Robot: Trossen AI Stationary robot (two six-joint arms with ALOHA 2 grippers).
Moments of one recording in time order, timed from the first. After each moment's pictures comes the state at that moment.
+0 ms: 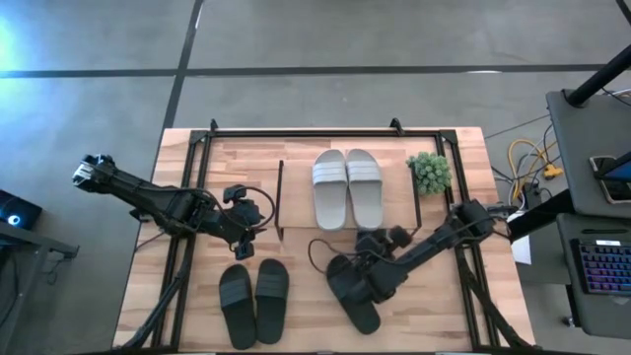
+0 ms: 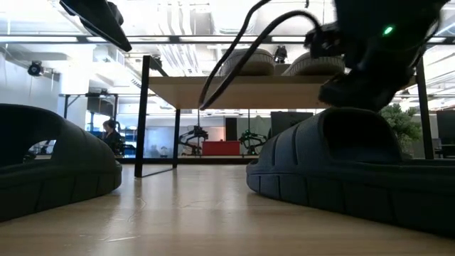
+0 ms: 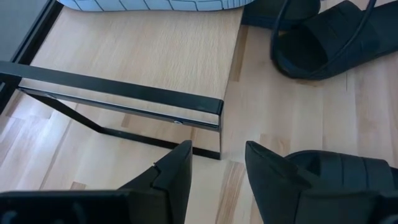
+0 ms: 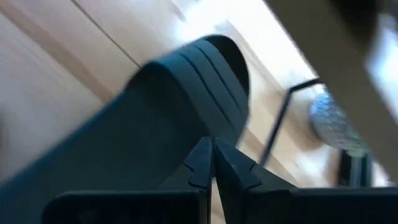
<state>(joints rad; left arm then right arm) -0.36 1.09 1.01 -0.82 -0.43 -0.43 0.54 2.06 1.46 -1.45 0.66 1.47</state>
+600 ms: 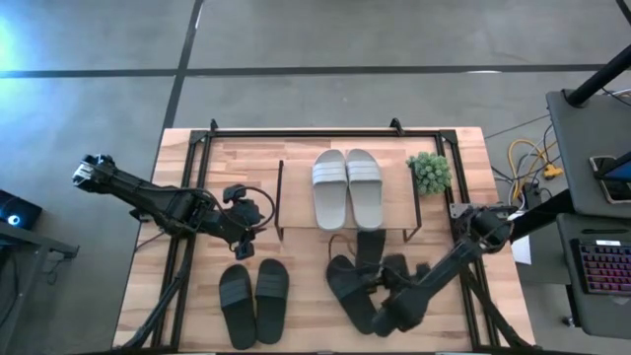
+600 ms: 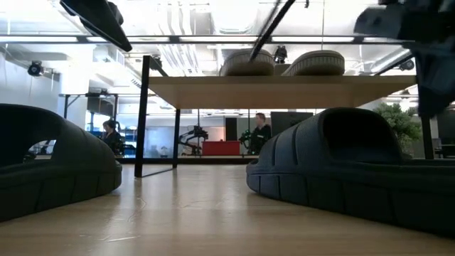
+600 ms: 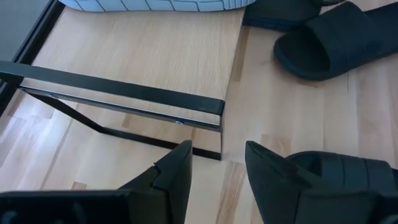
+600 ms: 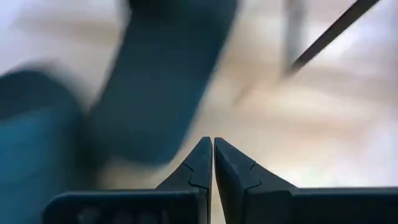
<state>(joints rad) -0.36 1.09 1.01 -0.82 -0.43 -0.43 0.72 2.03 1.51 -1.42 0.46 2.24</state>
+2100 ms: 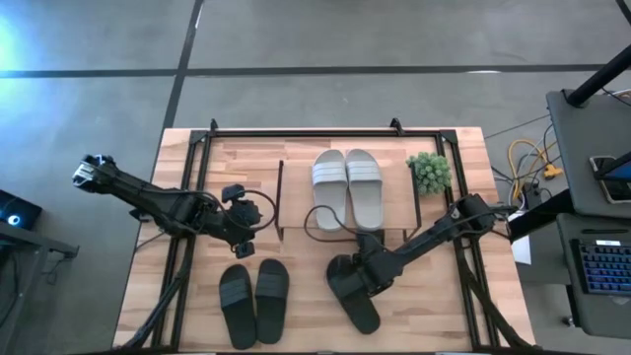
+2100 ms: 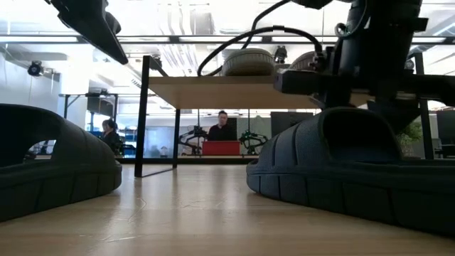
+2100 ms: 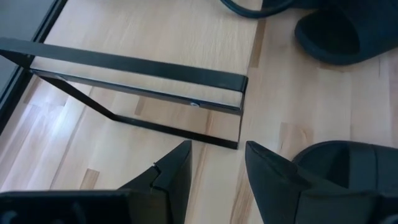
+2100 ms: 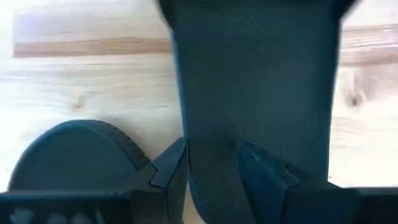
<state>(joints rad) -0.36 1.09 0.96 -0.83 -0.47 -0.44 0.49 2.03 1.42 -1.06 0.34 2.10</state>
